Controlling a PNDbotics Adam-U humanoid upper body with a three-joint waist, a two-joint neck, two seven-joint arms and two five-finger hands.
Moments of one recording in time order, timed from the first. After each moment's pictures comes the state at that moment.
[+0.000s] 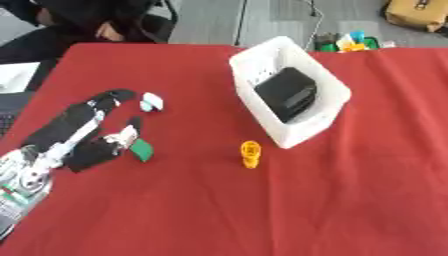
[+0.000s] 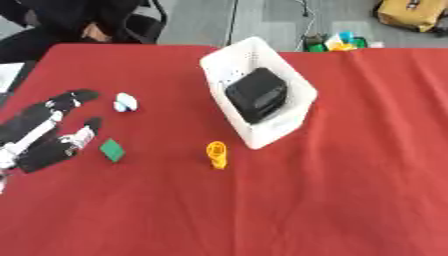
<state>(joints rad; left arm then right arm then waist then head) -0.15 0.80 -0.14 -1.94 -0.43 0.24 -0.12 -0.24 -0.22 -0.24 -1.98 0.23 -0.51 -0.46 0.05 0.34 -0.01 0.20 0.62</state>
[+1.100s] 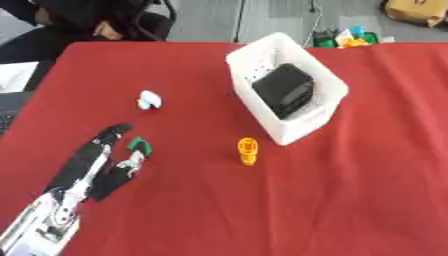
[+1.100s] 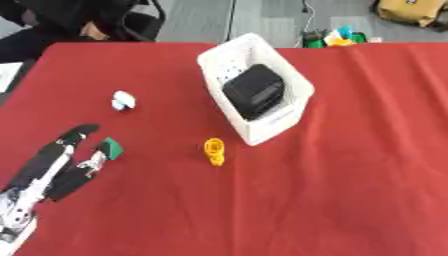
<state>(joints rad) -0.01 0.45 -0.06 -1.90 -0.65 0.33 -0.07 -0.23 -0.22 -0.23 -1.98 0.22 -0.50 -0.44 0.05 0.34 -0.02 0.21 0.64</state>
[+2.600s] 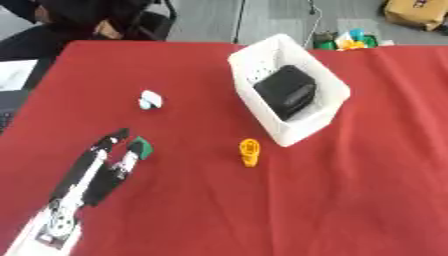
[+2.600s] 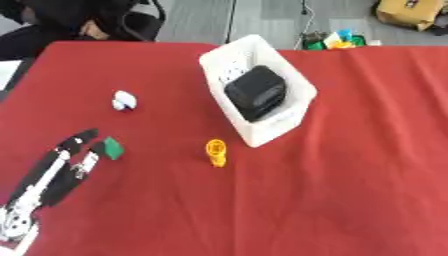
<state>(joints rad) -0.02 0.39 0.00 -1.84 -0.36 0.15 -0.07 -0.23 -0.21 -0.20 -1.98 0.19 -0.49 -0.38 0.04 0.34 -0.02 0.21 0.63</state>
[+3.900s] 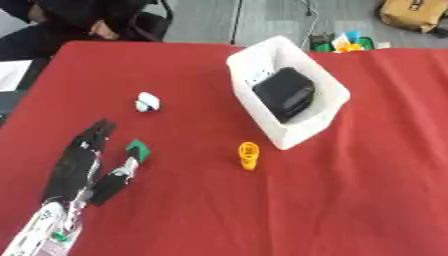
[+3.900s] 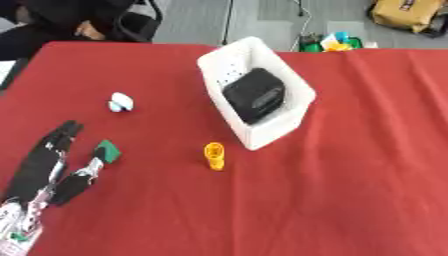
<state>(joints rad) -0.08 0.38 0.01 -1.74 -0.93 0.20 0.10 -0.23 -0.20 -0.19 -1.98 0.18 -0.48 -0.36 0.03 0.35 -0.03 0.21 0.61</state>
